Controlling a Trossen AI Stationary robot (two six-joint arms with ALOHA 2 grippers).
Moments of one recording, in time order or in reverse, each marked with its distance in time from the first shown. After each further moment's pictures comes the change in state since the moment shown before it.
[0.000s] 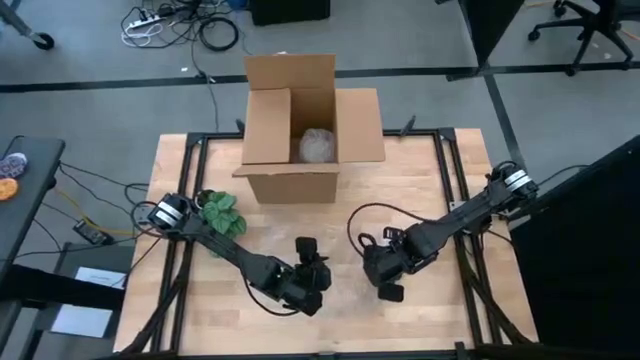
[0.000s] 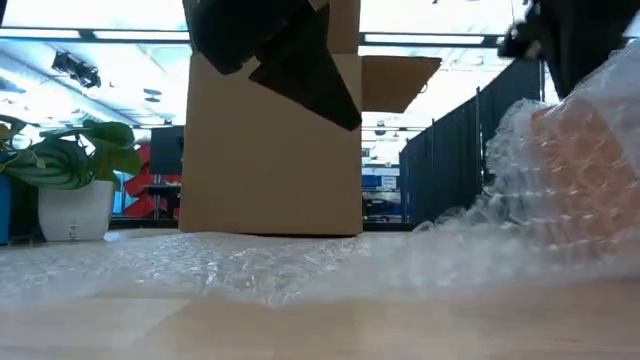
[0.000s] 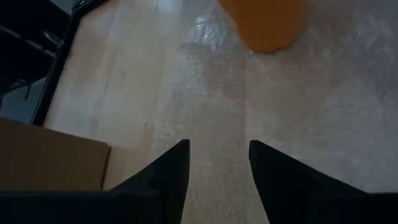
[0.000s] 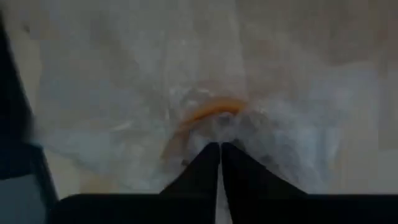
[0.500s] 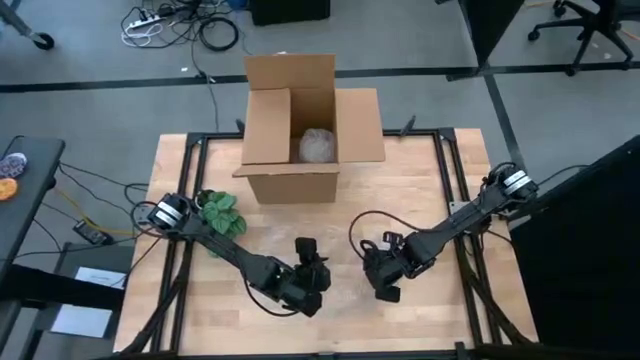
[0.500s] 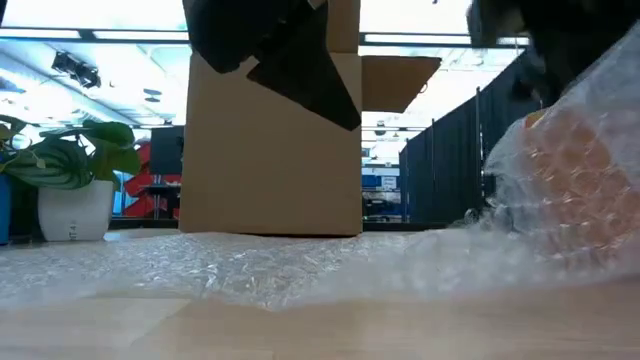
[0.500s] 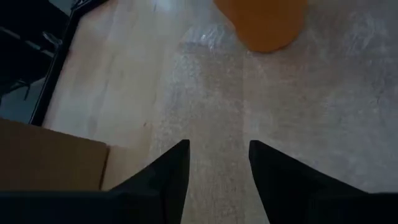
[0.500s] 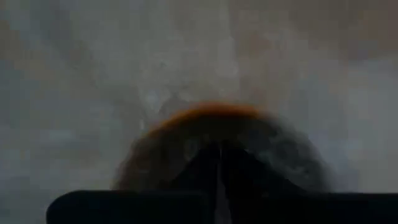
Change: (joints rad) left arm -0.002 0.000 0.000 -0.001 0.000 0.000; right arm 0.016 0.005 -0.279 0.299 0.043 0.046
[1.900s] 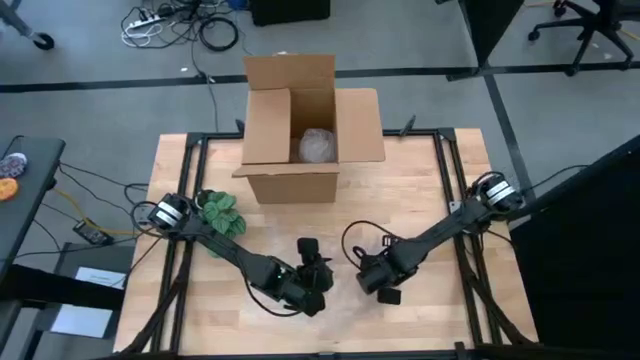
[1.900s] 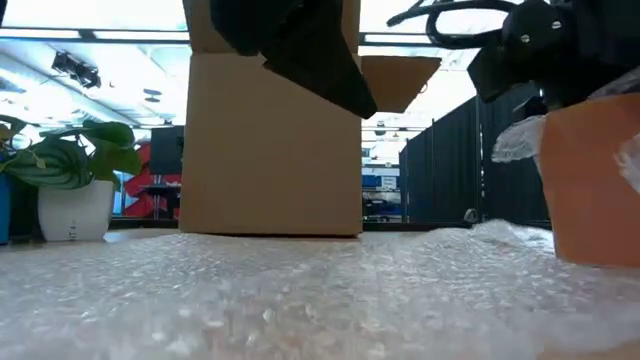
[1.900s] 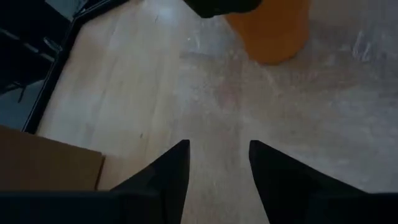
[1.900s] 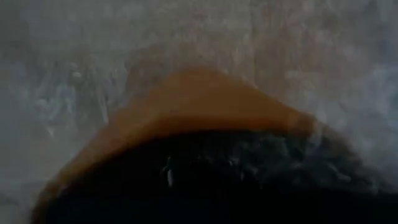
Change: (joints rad) left arm 0.003 0.000 0.000 0.061 0.000 0.003; right arm -0.014 0.155 0.176 -0.249 -0.098 -0.063
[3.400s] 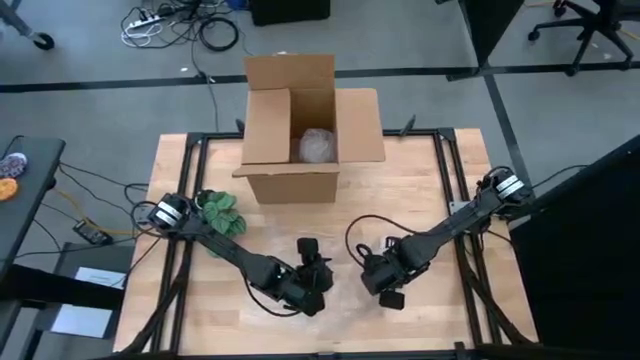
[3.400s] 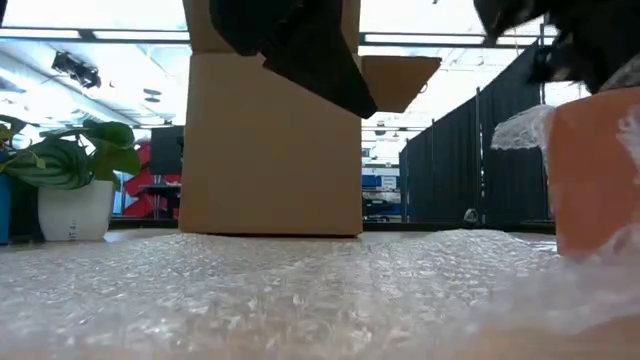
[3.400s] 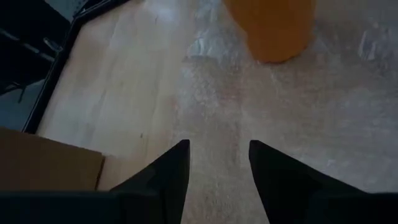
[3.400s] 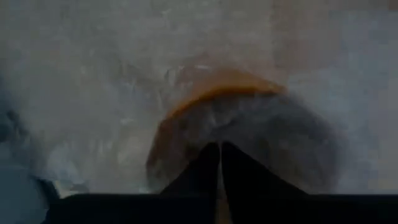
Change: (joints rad) left arm 0.000 0.000 0.000 0.000 0.000 0.001; right arm 0.033 -0.082 0.059 -0.038 0.006 0.069
